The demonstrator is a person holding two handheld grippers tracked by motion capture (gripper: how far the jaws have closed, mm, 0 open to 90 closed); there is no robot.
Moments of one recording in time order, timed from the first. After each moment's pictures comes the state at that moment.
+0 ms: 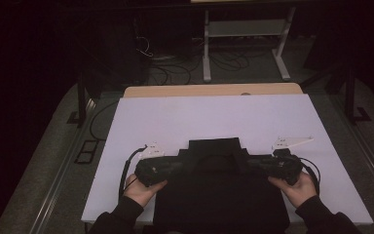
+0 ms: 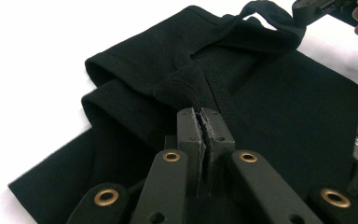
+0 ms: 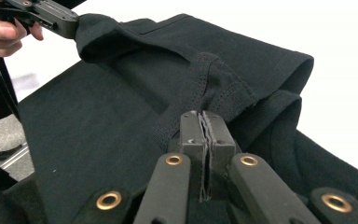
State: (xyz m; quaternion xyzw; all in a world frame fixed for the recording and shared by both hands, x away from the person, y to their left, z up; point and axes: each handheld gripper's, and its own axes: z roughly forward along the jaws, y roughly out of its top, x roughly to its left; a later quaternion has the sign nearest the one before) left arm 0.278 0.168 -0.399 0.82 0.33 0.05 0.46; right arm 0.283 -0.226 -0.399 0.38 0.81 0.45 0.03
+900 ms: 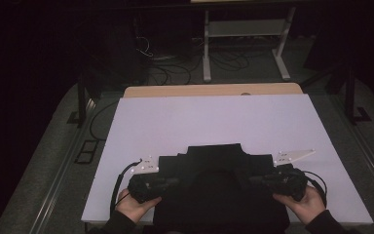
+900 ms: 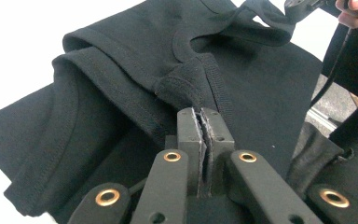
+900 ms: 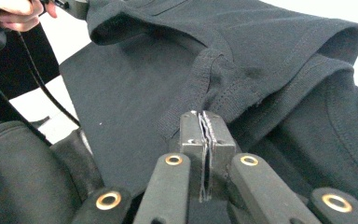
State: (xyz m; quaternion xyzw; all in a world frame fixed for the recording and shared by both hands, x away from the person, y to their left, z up) left arm 0.243 0.180 -0.402 0.83 0.32 0.02 0.45; right arm 0.248 -0.225 -0.401 0.35 0.83 0.43 -0.01
